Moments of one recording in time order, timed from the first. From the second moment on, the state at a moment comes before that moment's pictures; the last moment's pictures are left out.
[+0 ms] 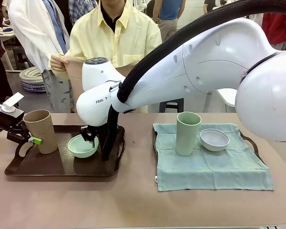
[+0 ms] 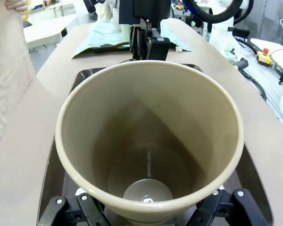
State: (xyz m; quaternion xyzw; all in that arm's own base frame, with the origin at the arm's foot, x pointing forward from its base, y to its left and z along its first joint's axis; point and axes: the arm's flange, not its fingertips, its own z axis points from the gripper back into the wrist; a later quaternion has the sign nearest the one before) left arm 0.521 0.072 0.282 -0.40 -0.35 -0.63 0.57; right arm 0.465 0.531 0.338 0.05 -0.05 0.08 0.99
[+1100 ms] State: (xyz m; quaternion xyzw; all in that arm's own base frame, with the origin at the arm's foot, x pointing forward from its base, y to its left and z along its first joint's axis) left arm 0.520 0.074 0.284 -0.40 -0.34 -0.64 0.56; right arm 0.468 0.532 0.345 0.05 -0.05 0.08 0.99
